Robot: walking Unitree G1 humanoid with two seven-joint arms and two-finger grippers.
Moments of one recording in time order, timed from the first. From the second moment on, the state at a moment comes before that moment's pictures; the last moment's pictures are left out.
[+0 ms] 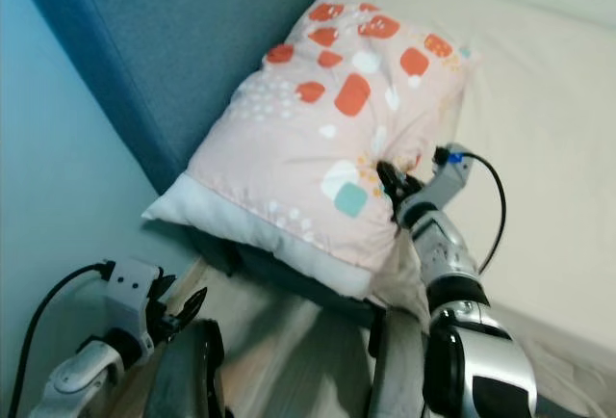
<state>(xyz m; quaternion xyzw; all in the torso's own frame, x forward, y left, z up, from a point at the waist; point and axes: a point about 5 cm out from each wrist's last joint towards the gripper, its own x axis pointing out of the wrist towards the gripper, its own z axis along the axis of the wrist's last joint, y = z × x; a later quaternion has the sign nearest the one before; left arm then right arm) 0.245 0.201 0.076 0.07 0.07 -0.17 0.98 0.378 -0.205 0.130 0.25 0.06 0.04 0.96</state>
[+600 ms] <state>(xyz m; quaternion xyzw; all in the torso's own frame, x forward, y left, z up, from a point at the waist) 0.235 0.227 0.014 0.08 0.19 -0.14 0.97 0.363 -0.216 0.229 0.10 -0.16 0.06 0.98</state>
